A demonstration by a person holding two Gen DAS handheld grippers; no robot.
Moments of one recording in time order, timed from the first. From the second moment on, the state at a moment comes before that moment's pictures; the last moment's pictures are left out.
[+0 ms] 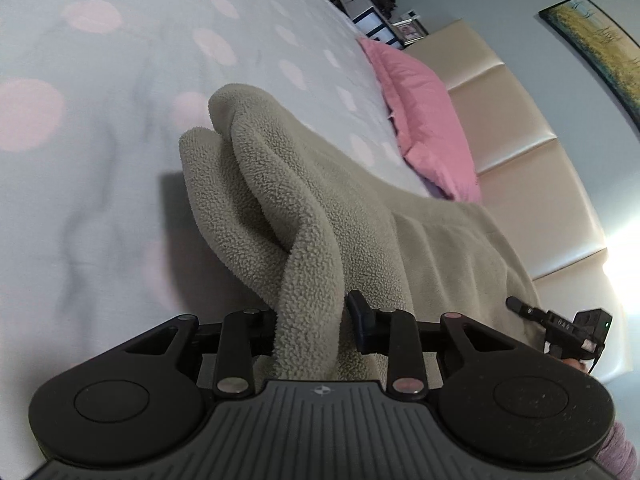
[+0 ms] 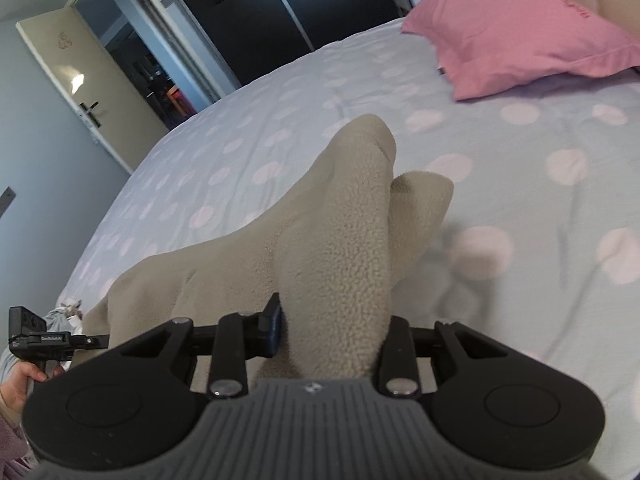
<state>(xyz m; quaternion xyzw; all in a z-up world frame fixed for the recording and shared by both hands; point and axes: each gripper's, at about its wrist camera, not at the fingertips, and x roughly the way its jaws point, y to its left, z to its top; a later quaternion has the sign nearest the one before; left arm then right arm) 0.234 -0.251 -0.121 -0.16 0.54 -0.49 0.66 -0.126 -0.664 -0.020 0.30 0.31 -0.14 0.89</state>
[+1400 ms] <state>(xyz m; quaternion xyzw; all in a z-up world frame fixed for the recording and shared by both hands) 0.201 -0.593 -0.086 -0.14 0.43 -0.58 0.67 -0.158 -0.972 0.020 0.18 0.22 -0.18 0.94</state>
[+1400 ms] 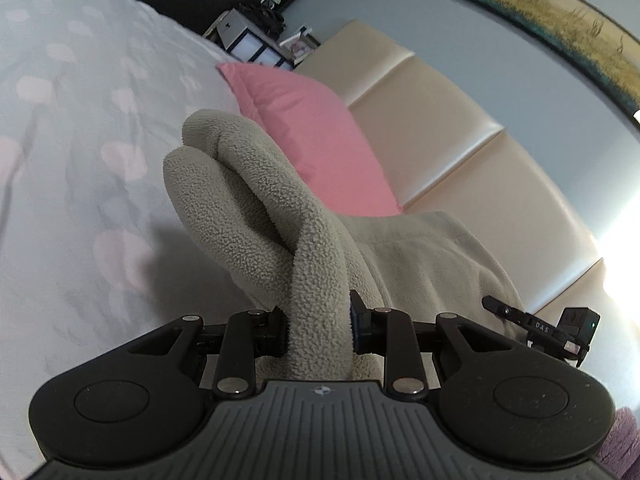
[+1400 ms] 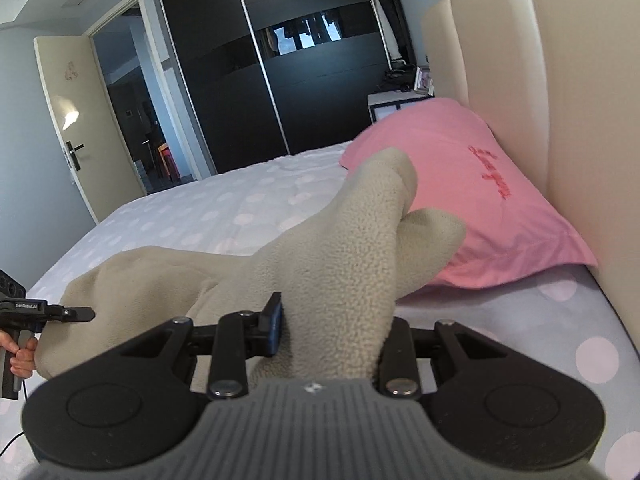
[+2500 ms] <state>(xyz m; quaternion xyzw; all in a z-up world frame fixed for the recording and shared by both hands) 0.146 -0.539 -0.083 0.10 0.41 -0.50 0.75 -0.236 -0.966 -0.073 0.18 0.33 -0.40 0.84</state>
